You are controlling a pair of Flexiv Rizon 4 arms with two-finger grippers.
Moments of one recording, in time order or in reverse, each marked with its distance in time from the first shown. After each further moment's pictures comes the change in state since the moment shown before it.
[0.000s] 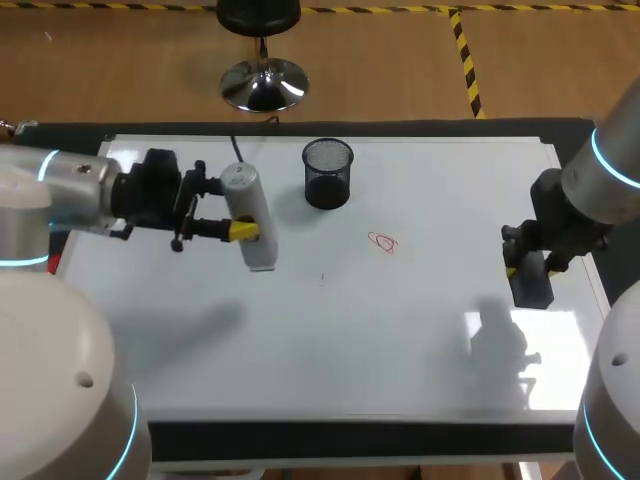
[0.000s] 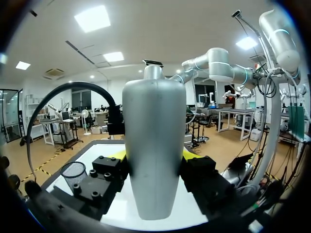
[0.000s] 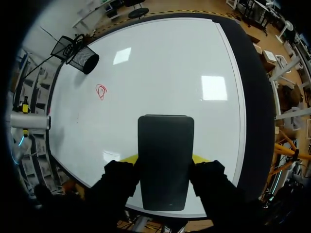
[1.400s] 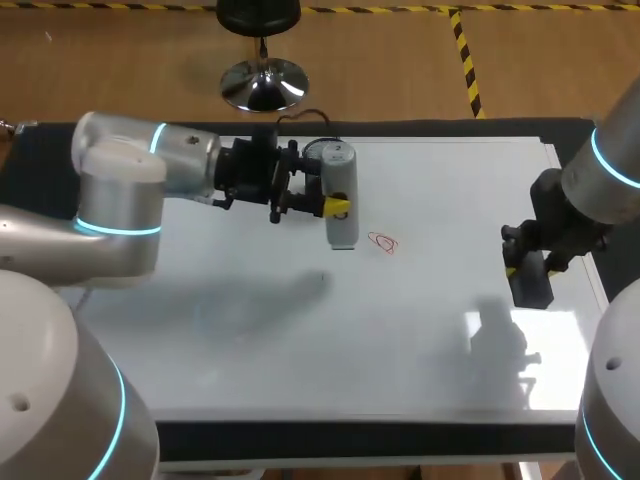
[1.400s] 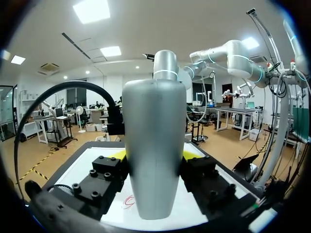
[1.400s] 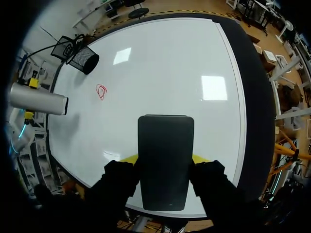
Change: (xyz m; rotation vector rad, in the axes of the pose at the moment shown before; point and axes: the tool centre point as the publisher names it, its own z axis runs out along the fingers) left arm -0.062 0.010 0.120 -0.027 0.042 -0.018; right arm 0.000 0.000 0.000 -0.001 0.000 0.000
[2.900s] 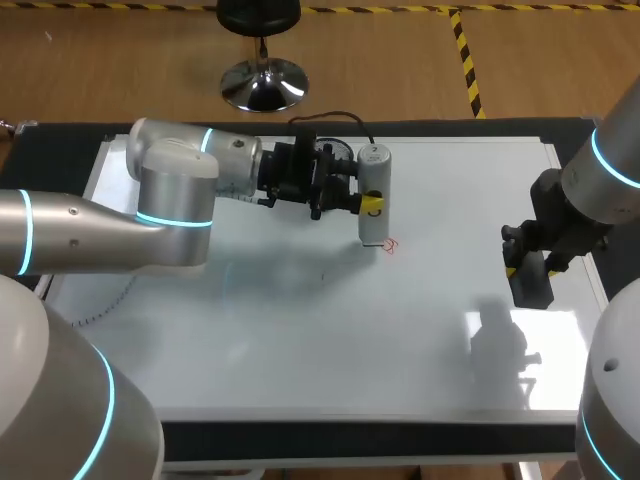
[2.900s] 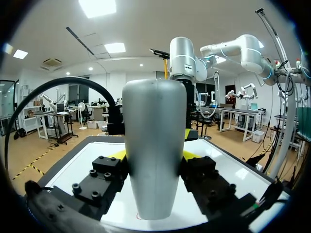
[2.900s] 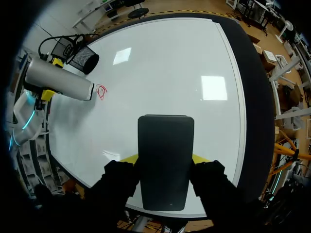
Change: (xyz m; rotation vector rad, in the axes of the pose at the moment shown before) left arm -0.052 0.040 0.048 0.002 -0.019 -0.035; right arm 0.000 0.000 0.000 0.000 -0.001 0.000
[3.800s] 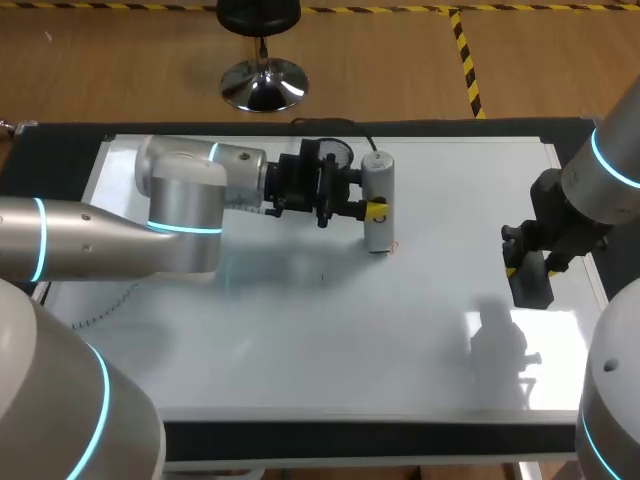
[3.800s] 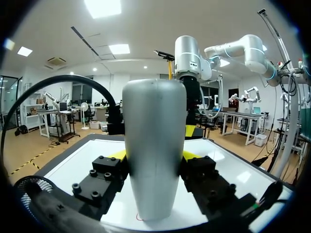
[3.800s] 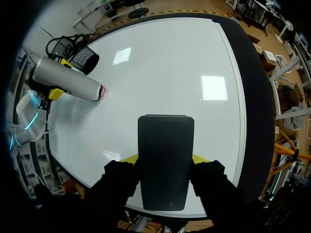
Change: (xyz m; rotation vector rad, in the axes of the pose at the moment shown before) left arm -0.006 0.018 0.011 0.025 -0.025 -0.022; right arm 0.000 0.000 0.000 0.000 0.000 0.000
